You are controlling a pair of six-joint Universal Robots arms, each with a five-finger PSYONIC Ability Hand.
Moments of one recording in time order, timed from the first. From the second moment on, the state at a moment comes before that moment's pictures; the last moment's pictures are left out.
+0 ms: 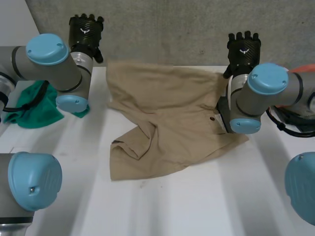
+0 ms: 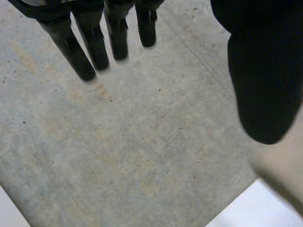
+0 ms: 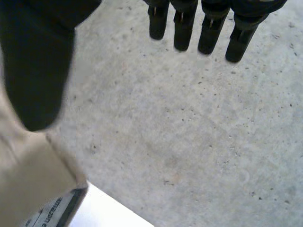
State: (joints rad) left arm 4.35 -2.79 0.01 3.08 -1.63 3.52; right arm 1.97 -0.56 0.67 -0.40 1.77 2.81; left_hand 0.33 0.44 0.46 0.45 0.25; right_hand 0.23 0.23 0.24 0.25 0.07
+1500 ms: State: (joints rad) left arm 4.15 -2.03 -1.58 3.20 -1.64 3.53; right arm 1.78 -0.96 1.56 -0.17 1.23 2.52; left_hand 0.55 0.55 0.55 0.54 0.37; right_hand 1.09 1.18 1.18 1.19 1.02
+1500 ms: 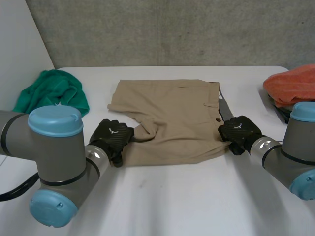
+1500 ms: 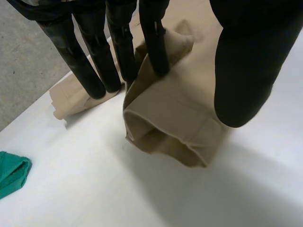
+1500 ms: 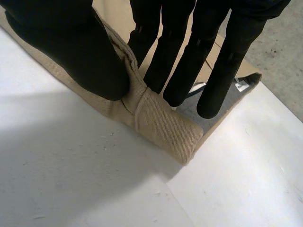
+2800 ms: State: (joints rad) left arm 4.20 -2.00 -1.05 2.91 -1.56 3.55; right arm 1.80 -1.16 1.08 0.41 1.34 2.66; left_hand 1.15 1.19 1.19 1.19 0.99; right_hand 1.11 1.18 1.19 1.20 1.03
